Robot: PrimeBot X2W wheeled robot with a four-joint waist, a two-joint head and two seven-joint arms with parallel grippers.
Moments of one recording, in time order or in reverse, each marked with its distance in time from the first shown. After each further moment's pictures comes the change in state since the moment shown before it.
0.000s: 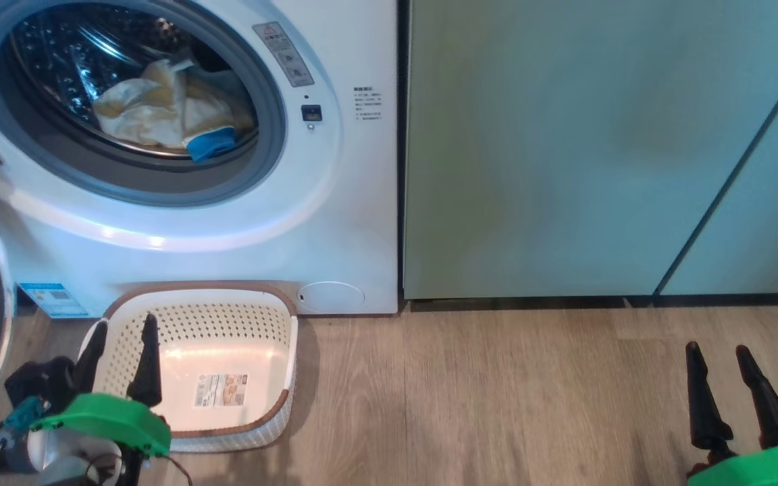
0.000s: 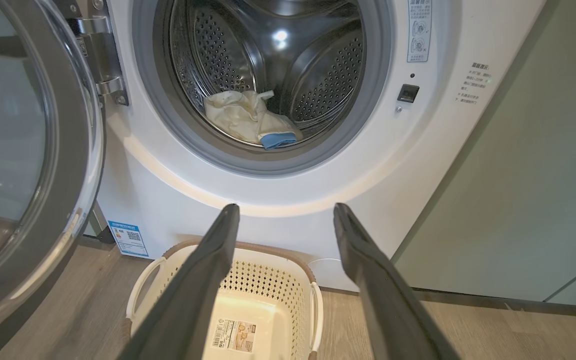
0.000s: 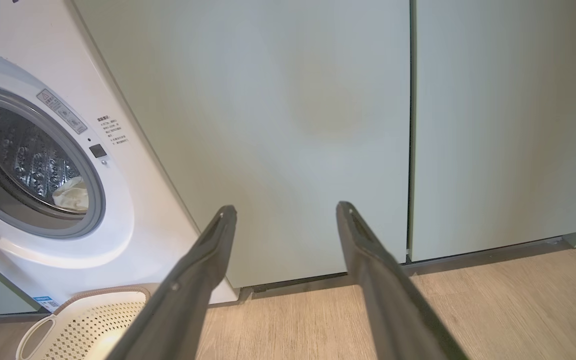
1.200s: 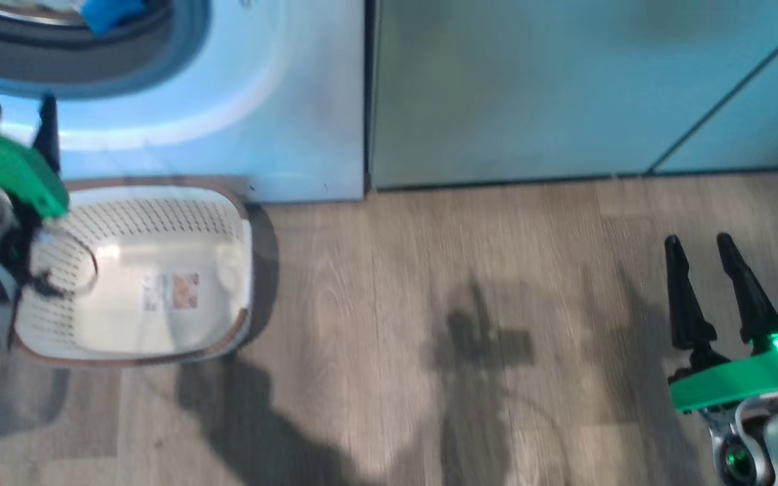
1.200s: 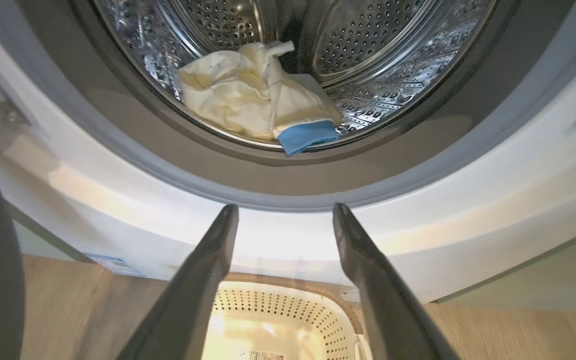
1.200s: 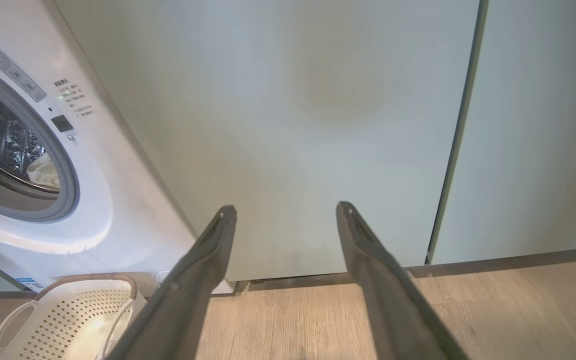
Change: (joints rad) left arm -0.872 0.297 -0.502 0.712 -0.364 -0.001 0.081; right arm -0.233 0.001 0.079 -0.009 0.017 0.000 0.000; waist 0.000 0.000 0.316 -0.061
